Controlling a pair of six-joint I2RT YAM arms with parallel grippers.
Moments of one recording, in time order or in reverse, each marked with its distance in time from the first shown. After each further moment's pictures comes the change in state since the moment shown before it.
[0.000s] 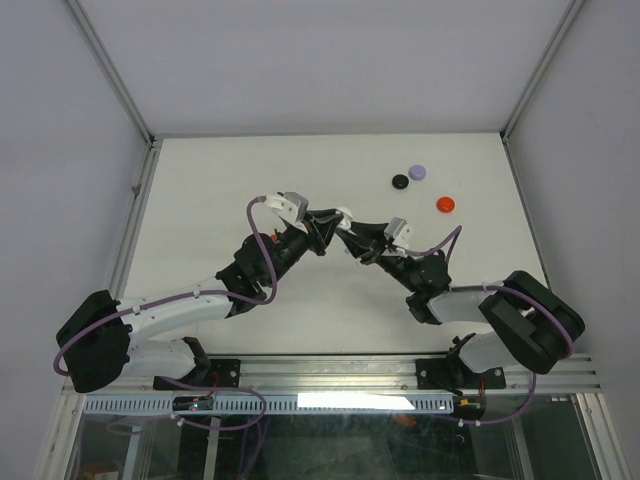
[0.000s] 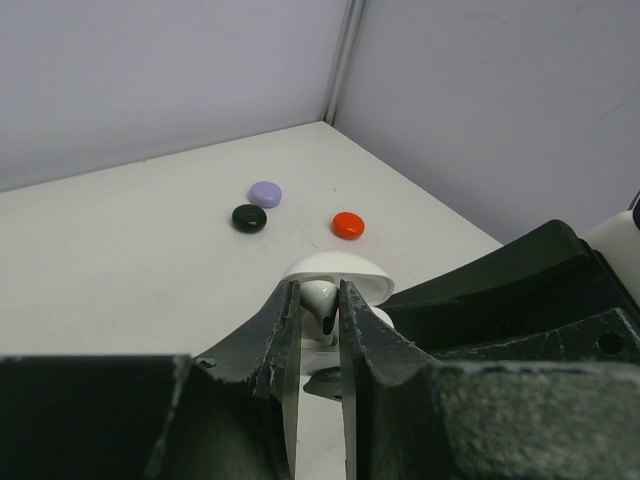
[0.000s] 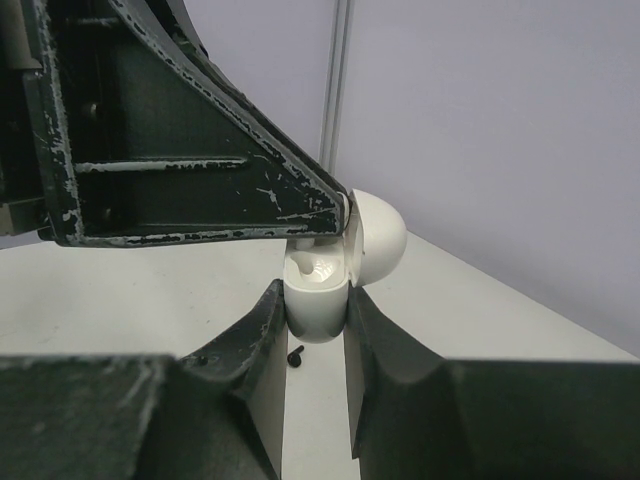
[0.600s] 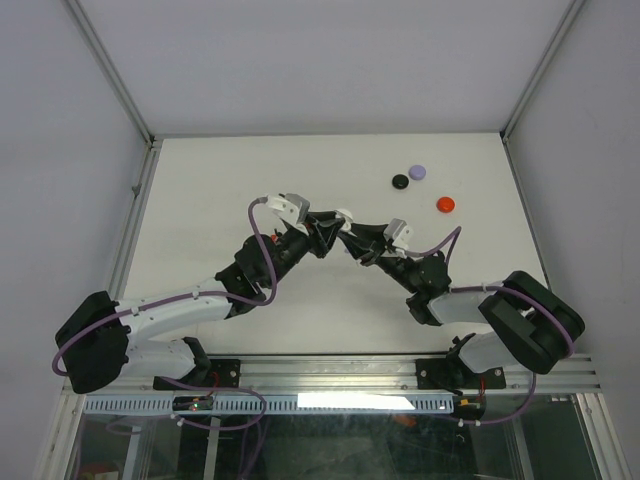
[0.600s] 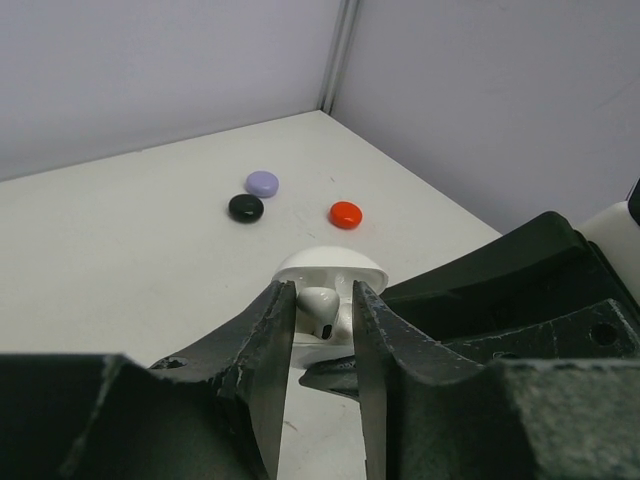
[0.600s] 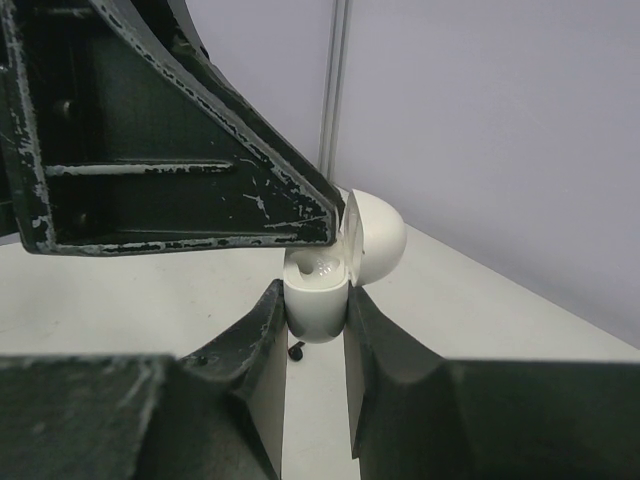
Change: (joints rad) left arm -0.008 -0.006 -0.006 -0.024 0.002 -0.002; right arm 0.004 -0.001 -0.013 -0.003 0.011 -0.002
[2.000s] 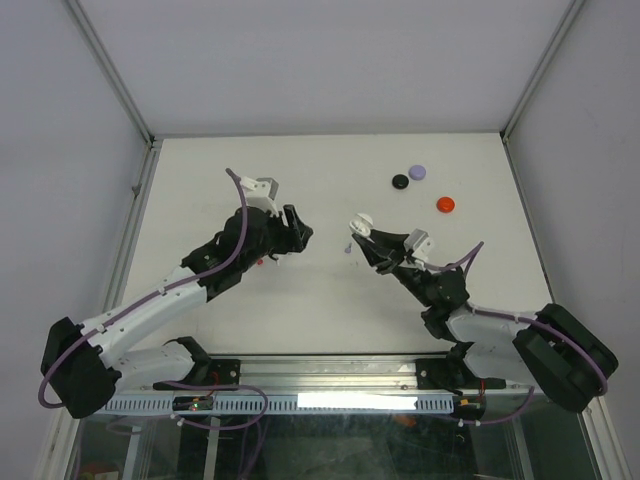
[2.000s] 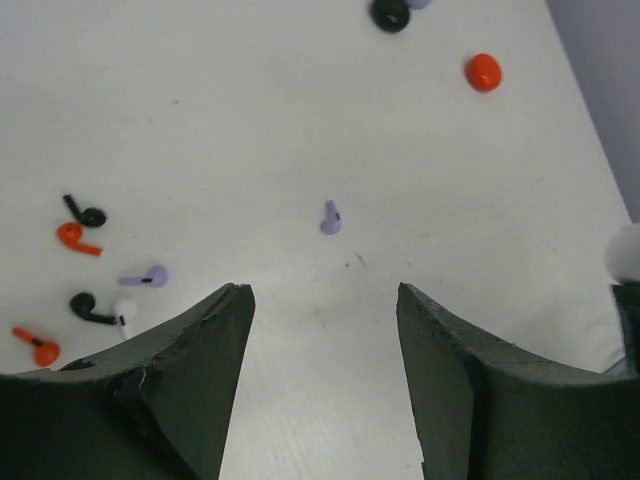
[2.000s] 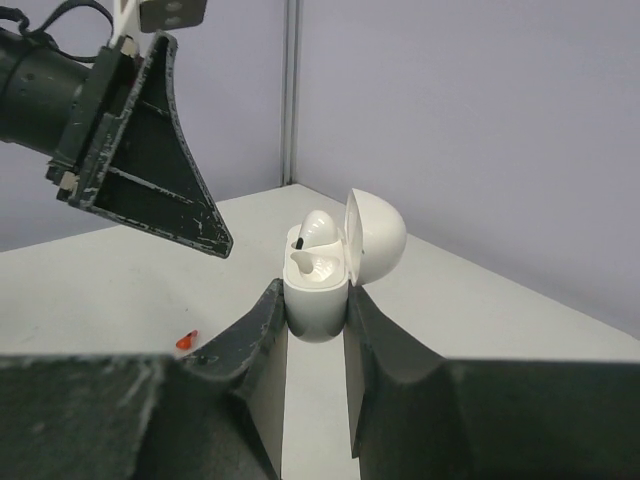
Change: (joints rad) left arm 0.192 -0.131 0.158 -0.797 0.052 -0.351; right arm 0.000 -0.229 -0.120 -0.100 0.101 -0.015
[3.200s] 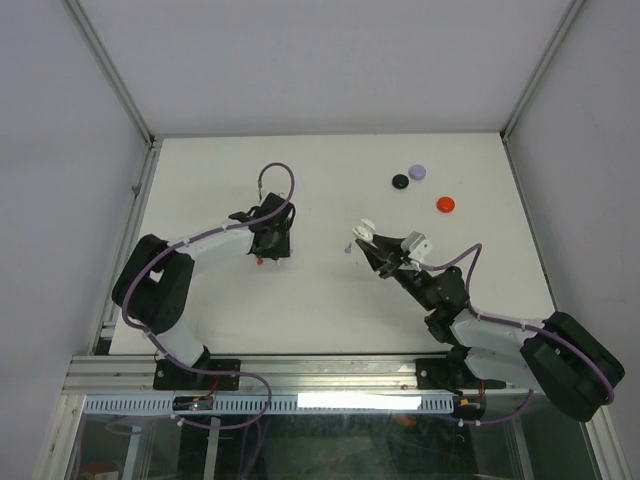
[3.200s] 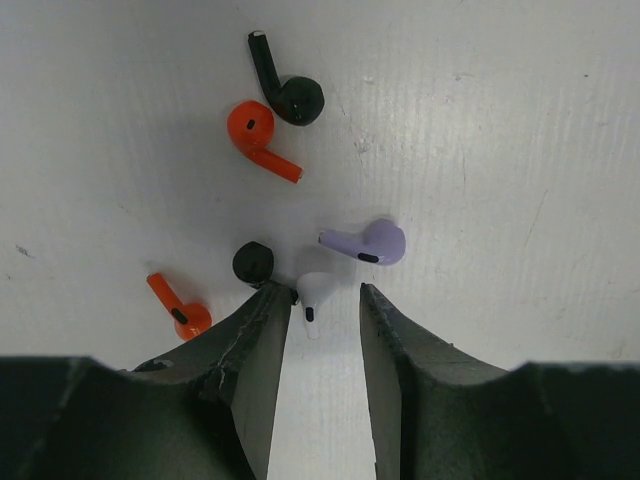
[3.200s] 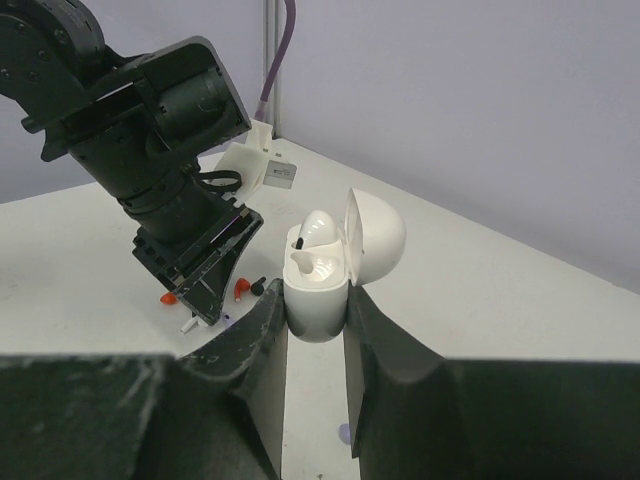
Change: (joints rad) left arm 0.206 0.561 0.183 -0.334 -0.008 0.027; right arm 0.000 -0.083 -0.044 -0.143 0.034 -0.029
